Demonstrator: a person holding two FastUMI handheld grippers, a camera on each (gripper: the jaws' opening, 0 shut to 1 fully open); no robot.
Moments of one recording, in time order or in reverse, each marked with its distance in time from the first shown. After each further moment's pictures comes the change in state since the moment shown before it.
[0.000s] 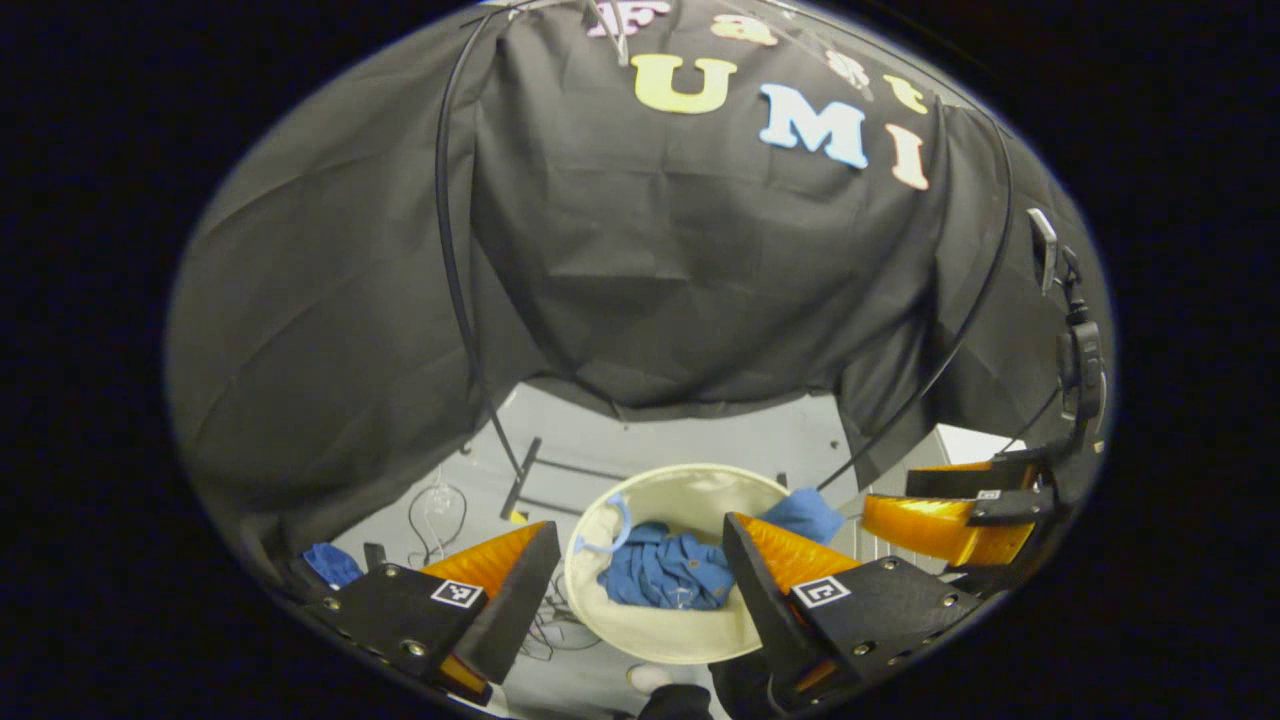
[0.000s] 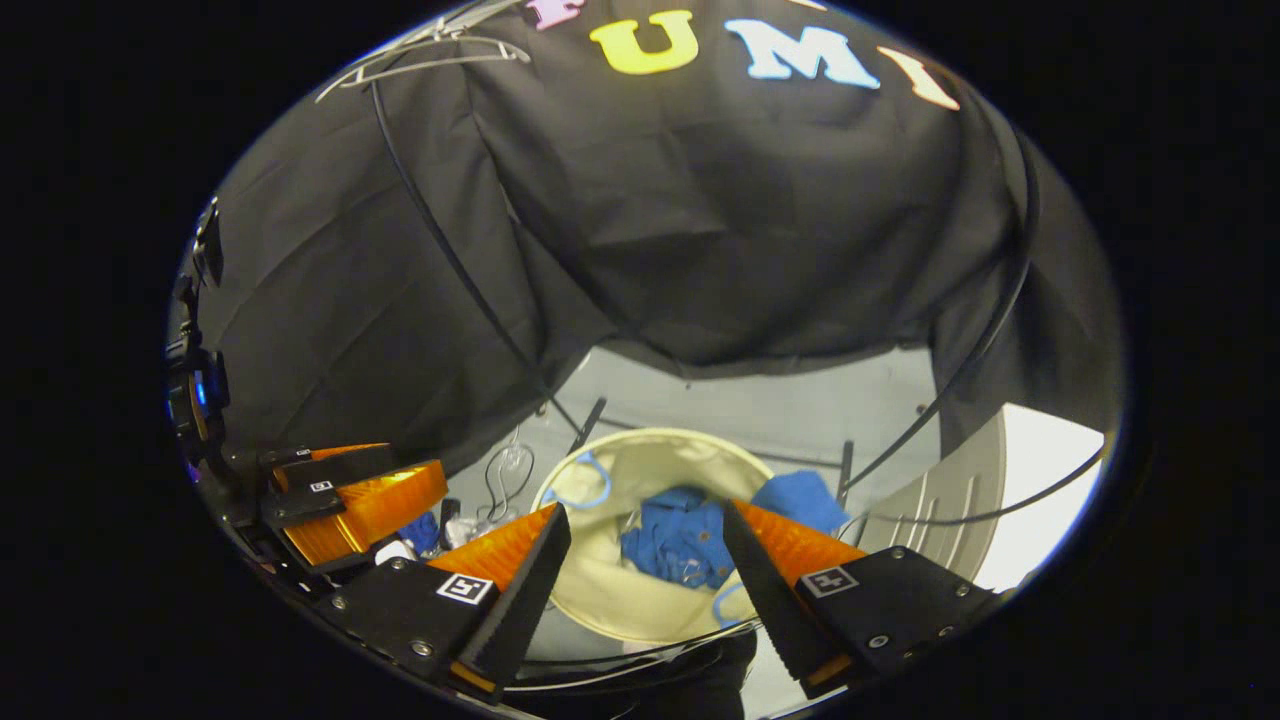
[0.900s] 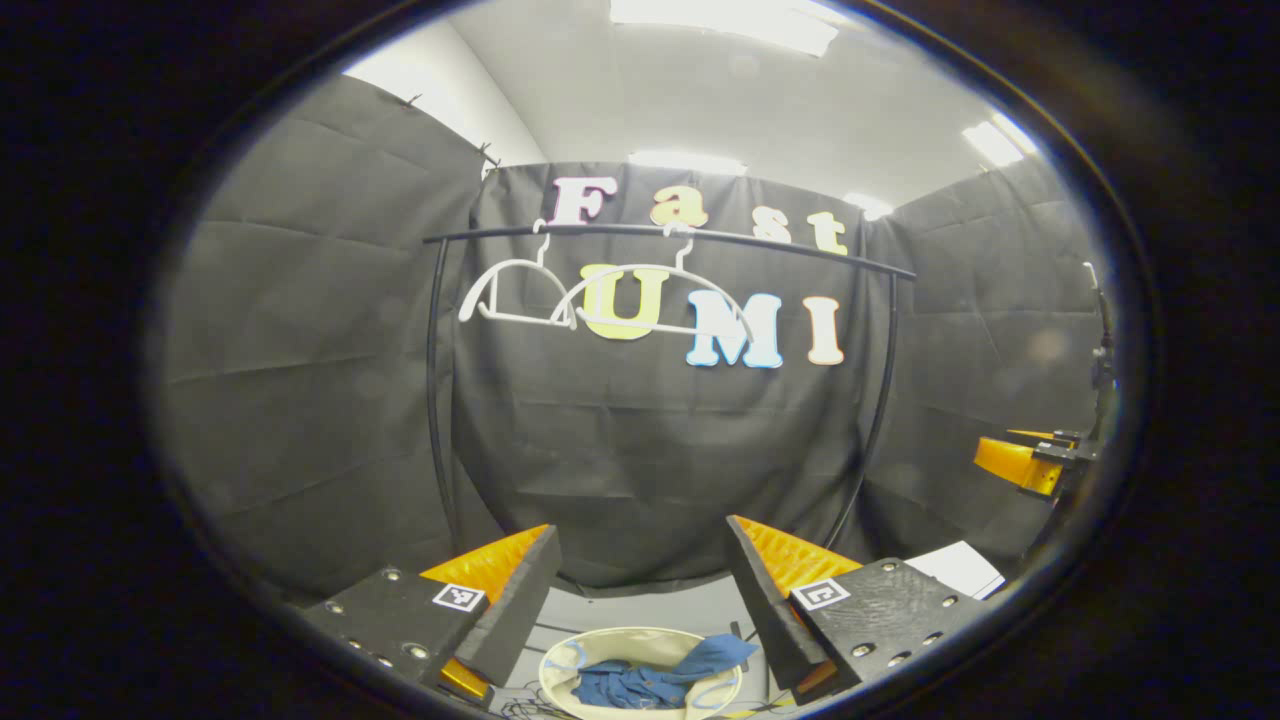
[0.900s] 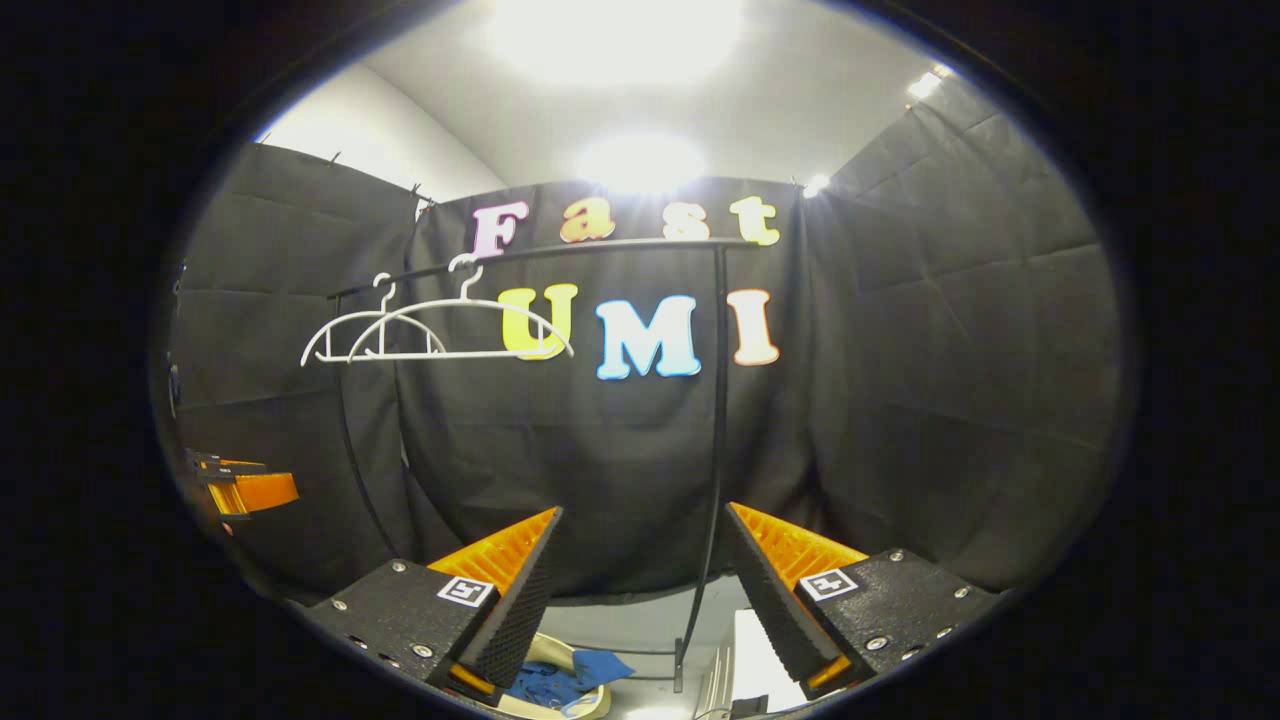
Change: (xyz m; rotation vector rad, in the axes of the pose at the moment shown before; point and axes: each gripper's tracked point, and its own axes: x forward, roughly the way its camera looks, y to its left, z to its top) left arm -0.251 -0.110 0.205 0.052 -0.561 -0.066; right arm -0.353 -0.118 0.151 -0.056 -0.778 -0.383
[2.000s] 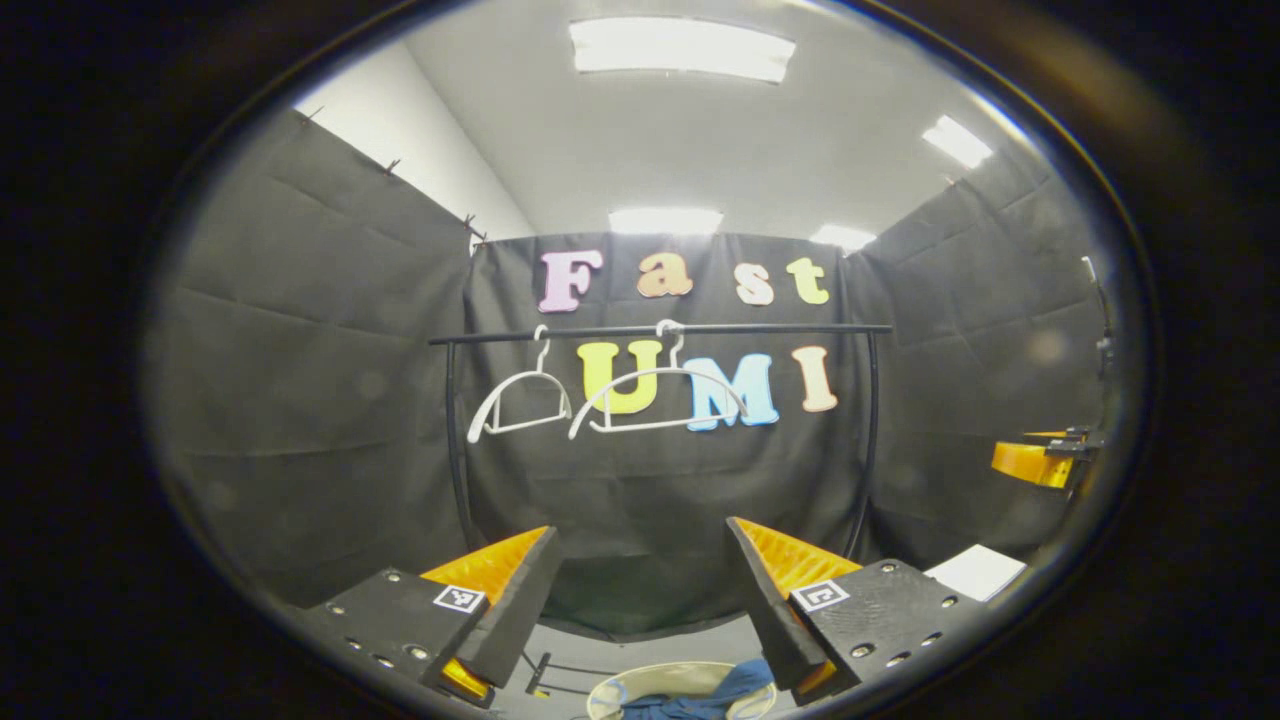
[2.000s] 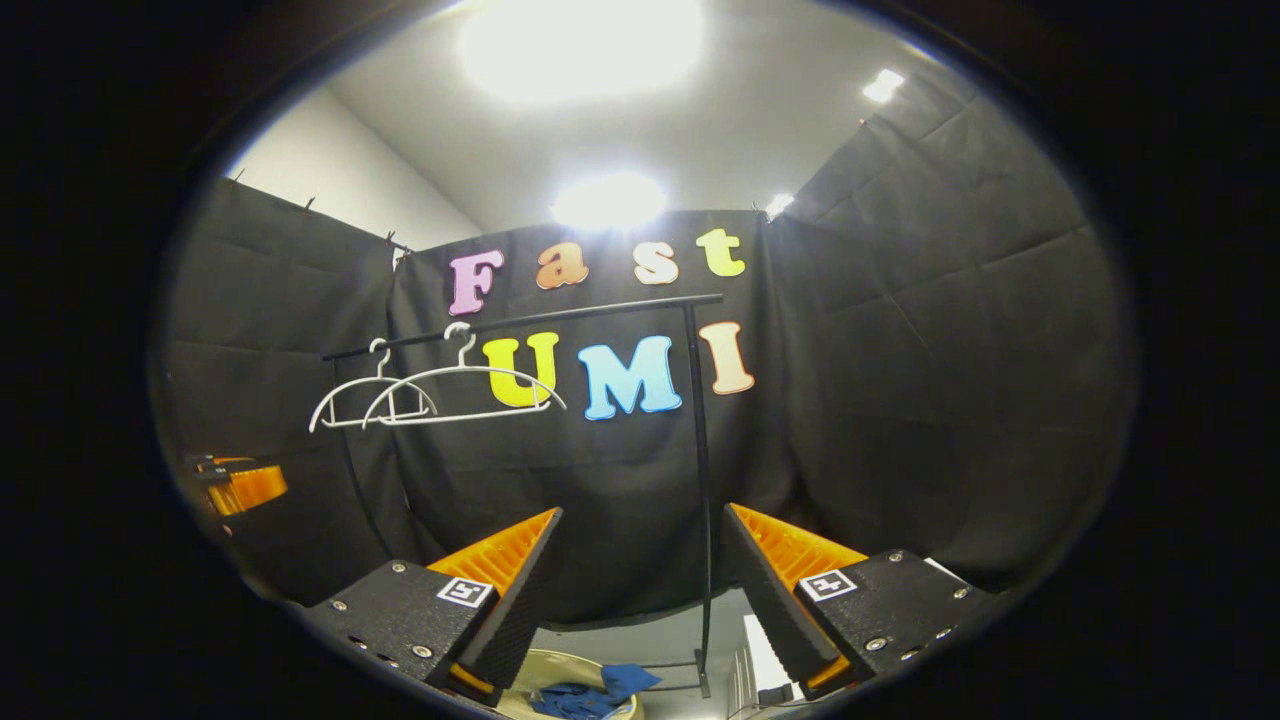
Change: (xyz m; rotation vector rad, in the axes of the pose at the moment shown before) left arm -0.049 0.019 0.088 0.097 -0.157 -0.011; right arm -0.051 0.022 0.046 0.094 -0.075 -0.056
